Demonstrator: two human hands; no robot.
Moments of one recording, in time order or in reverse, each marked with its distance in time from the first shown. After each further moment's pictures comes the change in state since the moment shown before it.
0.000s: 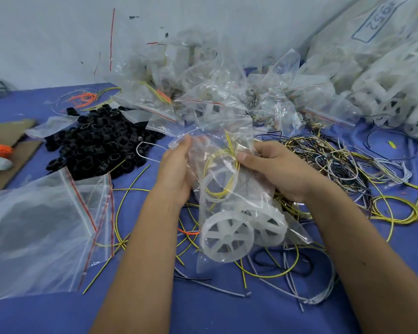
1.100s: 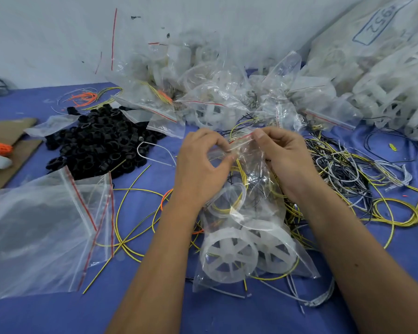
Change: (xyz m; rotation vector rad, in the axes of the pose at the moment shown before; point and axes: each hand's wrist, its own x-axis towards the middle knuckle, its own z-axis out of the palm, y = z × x) left_hand -0.011 -0.013 0.013 1.012 -0.069 0.974; right_hand 0.009 0.003 0.002 0.152 0.368 -0.280
